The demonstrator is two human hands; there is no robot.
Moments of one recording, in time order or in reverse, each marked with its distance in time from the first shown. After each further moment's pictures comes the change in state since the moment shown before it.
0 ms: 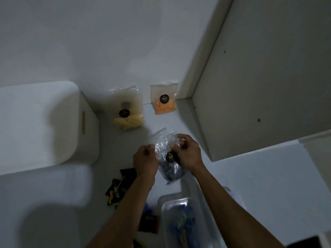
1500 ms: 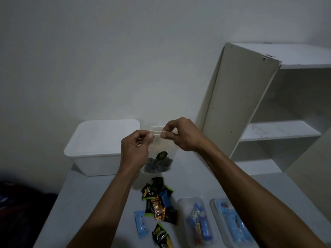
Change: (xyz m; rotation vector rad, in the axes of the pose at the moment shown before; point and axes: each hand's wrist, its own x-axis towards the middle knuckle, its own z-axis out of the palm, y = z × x) left_hand -0.185 0.111 -0.242 -0.233 -0.049 0.723; right_hand -0.247 -0.250 -0.027 -0.547 -0.210 -0.847
